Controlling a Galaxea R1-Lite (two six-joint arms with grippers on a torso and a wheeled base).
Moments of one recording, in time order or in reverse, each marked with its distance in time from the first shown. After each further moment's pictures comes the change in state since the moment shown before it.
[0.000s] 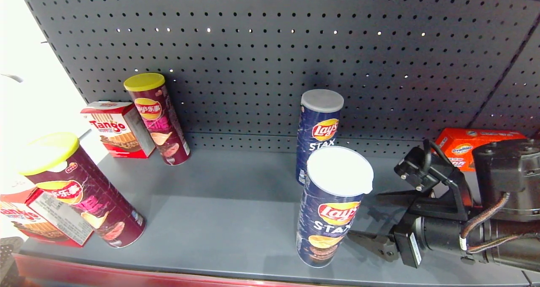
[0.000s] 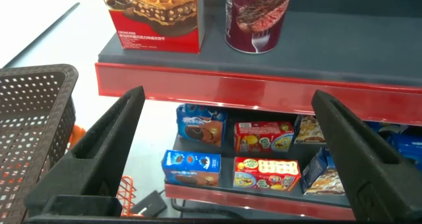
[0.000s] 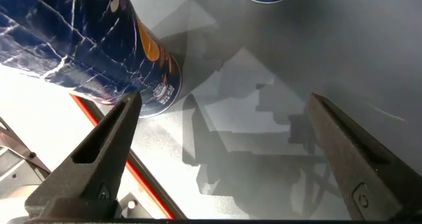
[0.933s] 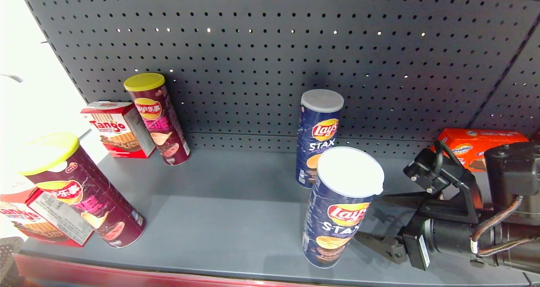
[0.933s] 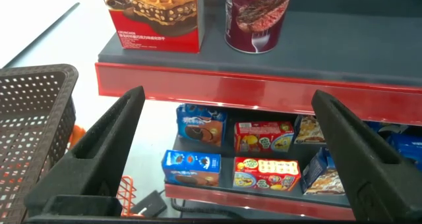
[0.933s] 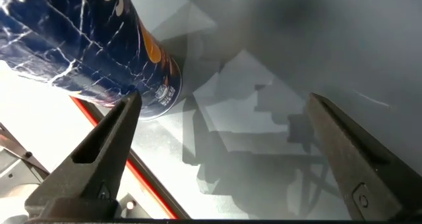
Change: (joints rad) left arm -0.001 0.000 0.000 0.000 0.000 0.000; right arm -0.017 -0.030 0.026 0.000 0.001 0.000
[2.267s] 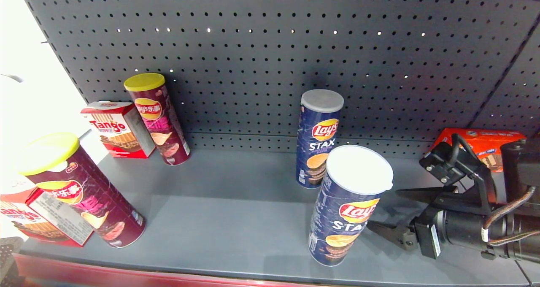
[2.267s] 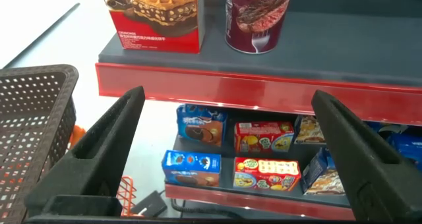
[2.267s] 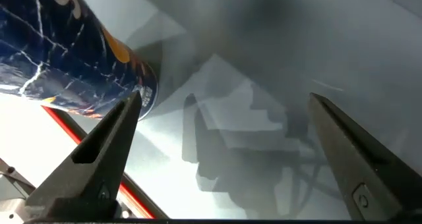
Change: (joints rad) left arm 0.000 -0.001 0.000 0.000 0.000 0.001; right arm -0.084 -0.027 0.011 0.001 0.004 0.002
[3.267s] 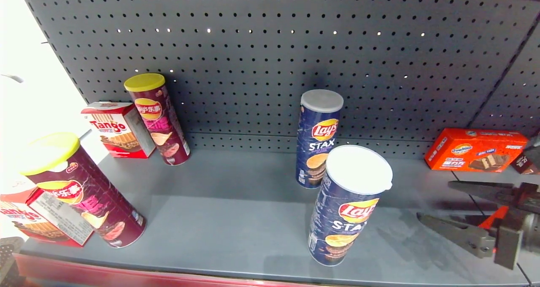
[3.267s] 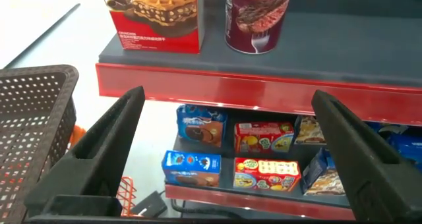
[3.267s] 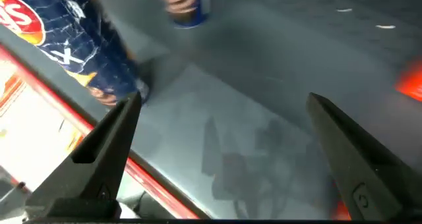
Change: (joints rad) left arm 0.000 -0.001 0.000 -0.001 0.000 0.000; right arm -0.096 -0.262 0.064 0.037 0.051 0.006
